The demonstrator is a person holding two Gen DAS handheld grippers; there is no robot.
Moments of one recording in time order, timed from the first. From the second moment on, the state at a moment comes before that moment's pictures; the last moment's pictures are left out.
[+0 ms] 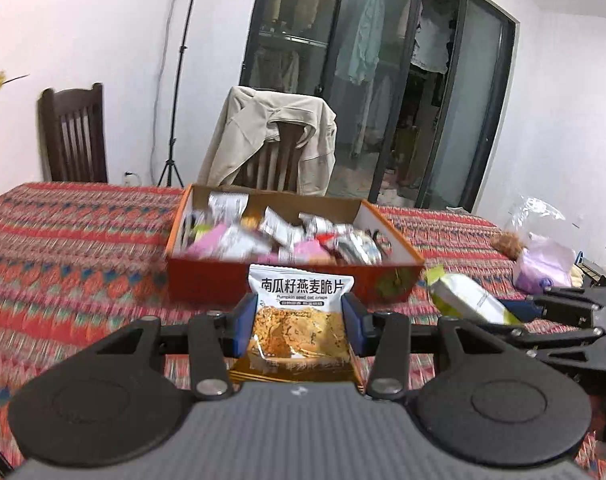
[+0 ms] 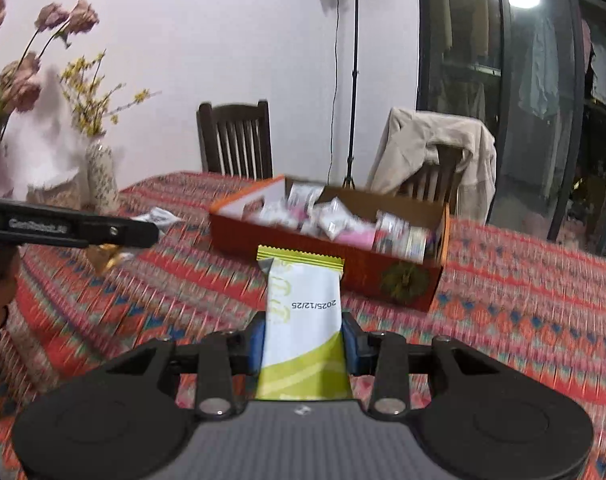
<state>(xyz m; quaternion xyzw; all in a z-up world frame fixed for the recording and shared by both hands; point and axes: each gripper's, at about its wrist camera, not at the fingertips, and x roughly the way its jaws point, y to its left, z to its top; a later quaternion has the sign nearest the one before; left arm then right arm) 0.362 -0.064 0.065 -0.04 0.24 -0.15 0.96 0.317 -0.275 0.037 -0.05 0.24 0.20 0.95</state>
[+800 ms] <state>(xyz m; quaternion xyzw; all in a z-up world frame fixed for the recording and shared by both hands) 0.682 -0.107 0.022 -0.09 0.38 -0.09 0.91 0.665 -0.241 -0.006 0.00 0.36 0.14 0.92</state>
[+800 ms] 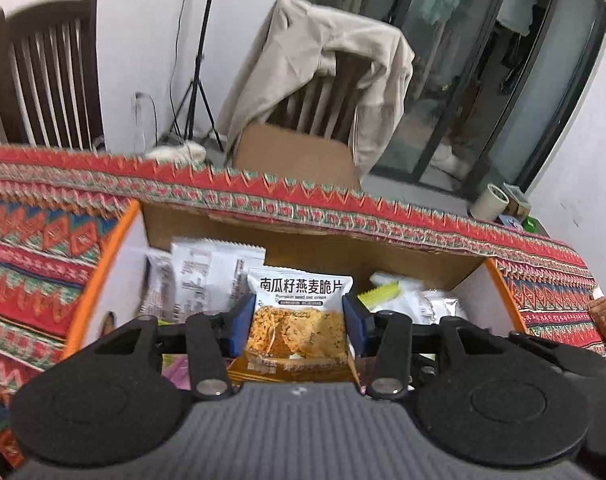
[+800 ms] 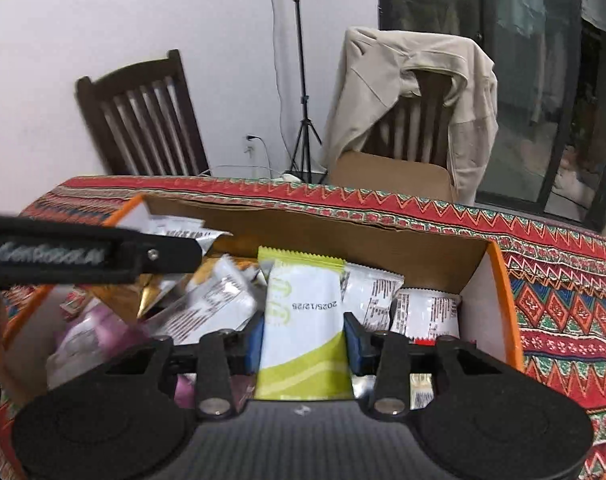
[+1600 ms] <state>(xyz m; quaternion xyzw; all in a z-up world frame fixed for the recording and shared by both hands) 0.473 -0.047 0.132 0.00 0.28 -0.10 0.96 0.515 -0.324 0.103 -0.04 0.28 0.13 0.95</state>
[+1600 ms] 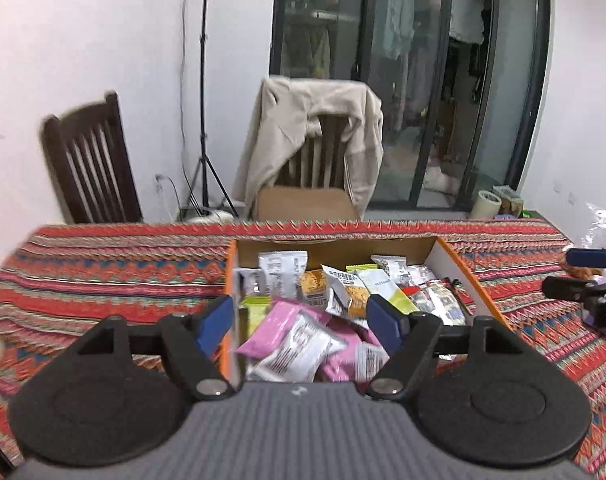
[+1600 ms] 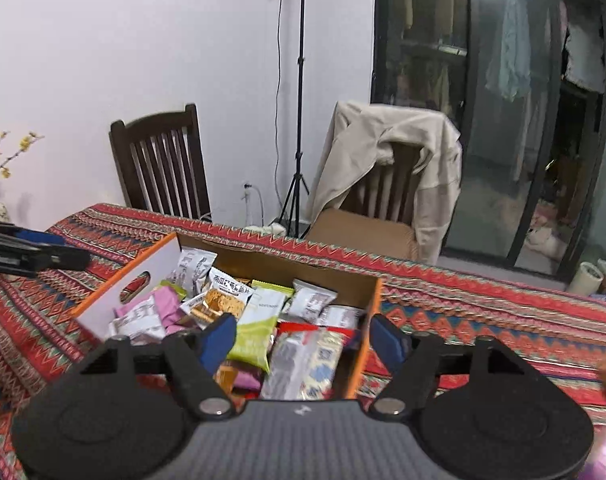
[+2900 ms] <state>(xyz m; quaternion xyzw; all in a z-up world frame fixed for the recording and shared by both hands) 0.012 -0.025 -0.020 -0.01 0.16 -0.03 0.99 0.012 -0.281 -0.055 0.00 0.15 0.10 0.98</state>
